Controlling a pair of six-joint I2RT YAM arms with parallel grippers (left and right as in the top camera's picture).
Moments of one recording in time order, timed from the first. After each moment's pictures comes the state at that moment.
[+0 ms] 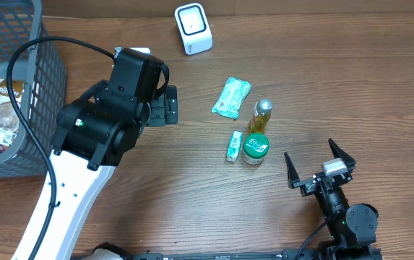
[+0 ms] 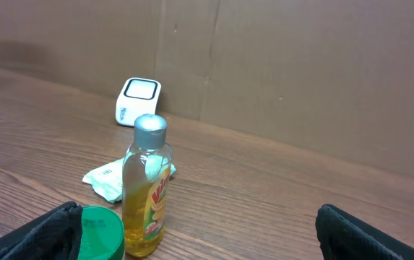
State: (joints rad) left arm -0.44 1.38 1.65 -1.23 -0.30 -0.38; right arm 0.11 0.01 0.02 -0.02 -0.15 -0.17
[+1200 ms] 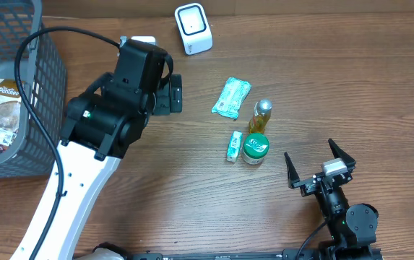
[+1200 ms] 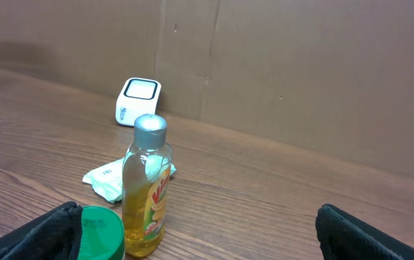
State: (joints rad) left arm -0.42 1.42 1.66 -1.11 -0.30 -0.33; right arm 0.11 0.01 0.02 -0.02 -0.15 -0.17
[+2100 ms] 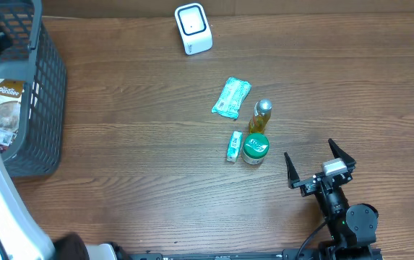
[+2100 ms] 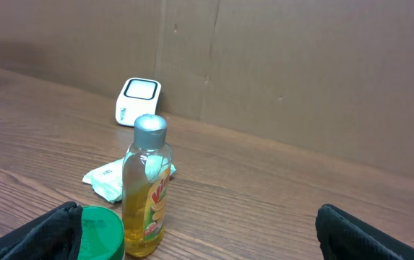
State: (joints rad) left arm 0.43 1.58 2.03 -0.97 -0.17 -0.15; right arm 0.11 0.01 0.02 -0.02 -0.15 -0.17
